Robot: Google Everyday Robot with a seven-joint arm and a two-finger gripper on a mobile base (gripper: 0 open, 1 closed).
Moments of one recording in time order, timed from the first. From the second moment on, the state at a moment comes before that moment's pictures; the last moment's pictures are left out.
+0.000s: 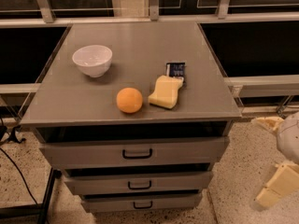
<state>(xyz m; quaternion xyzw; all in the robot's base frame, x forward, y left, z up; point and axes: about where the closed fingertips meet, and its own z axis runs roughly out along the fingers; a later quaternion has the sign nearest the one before) 0.357 -0.222 0.850 -0.55 0.80 0.11 0.21</state>
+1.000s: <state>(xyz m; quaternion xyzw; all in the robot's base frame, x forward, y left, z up) 0.300 -0.193 0.746 -0.49 0.80 0.21 0.28</state>
